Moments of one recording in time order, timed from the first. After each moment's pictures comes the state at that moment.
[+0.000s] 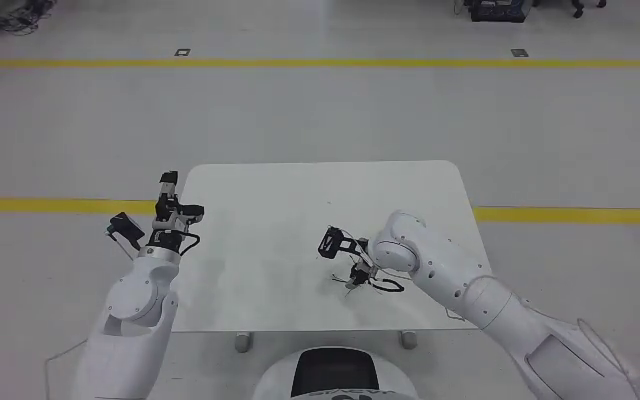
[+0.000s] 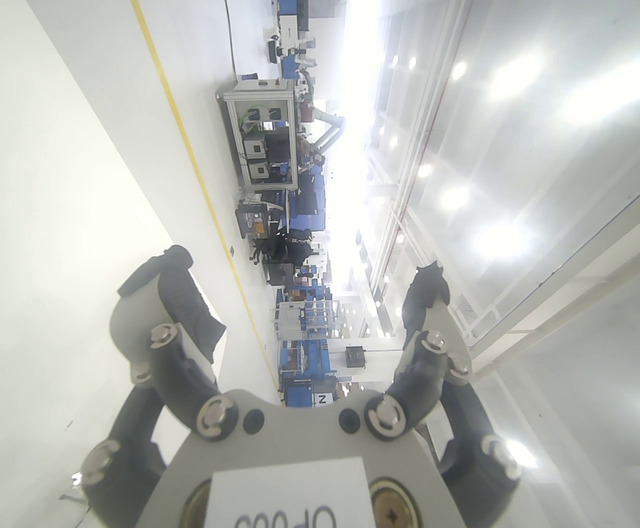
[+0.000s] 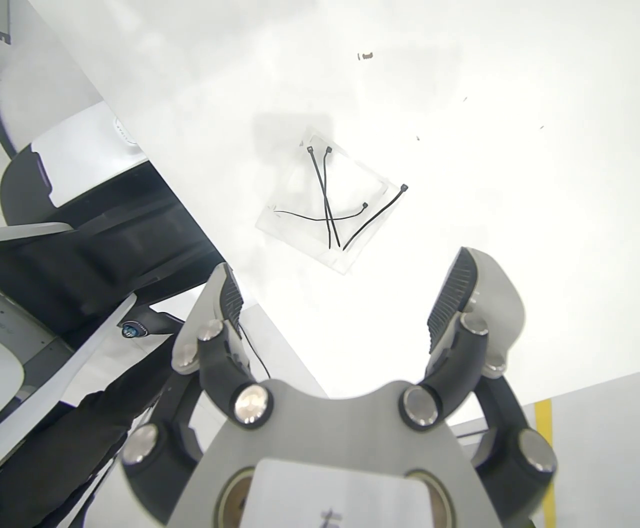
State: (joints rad) left arm 1.73 -1.15 -1.60 -1.80 -0.42 0.00 0.00; right arm -0.93 -1.18 0.58 -1.43 -0.90 -0.34 1.21
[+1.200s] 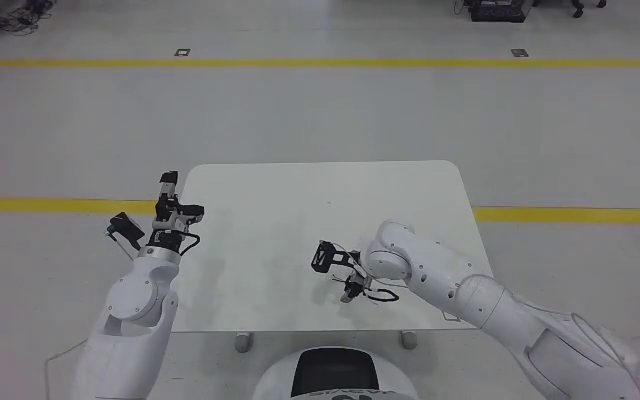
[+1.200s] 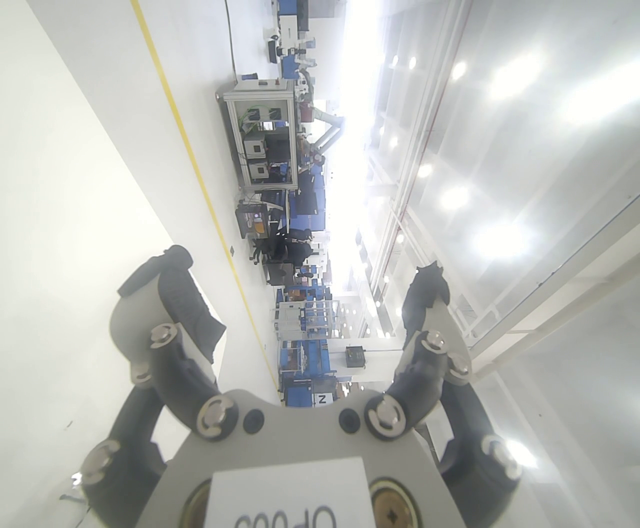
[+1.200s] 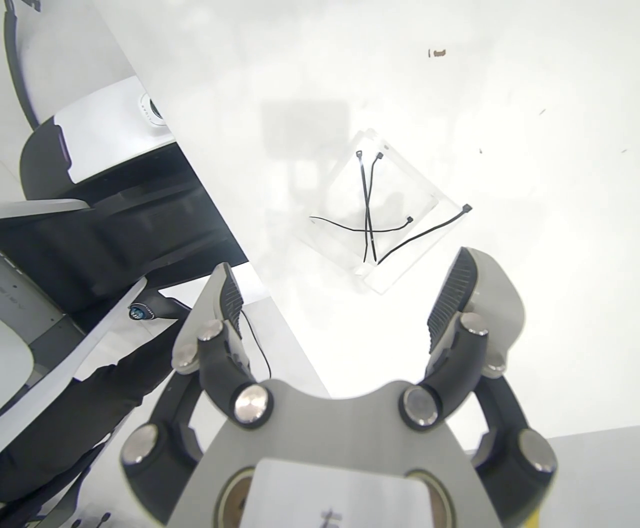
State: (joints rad) left arm 1.73 -1.15 -1.60 -1.80 -0.42 0.00 0.00; right arm -0.87 -1.17 0.42 -1.39 -0.80 -0.34 1.14
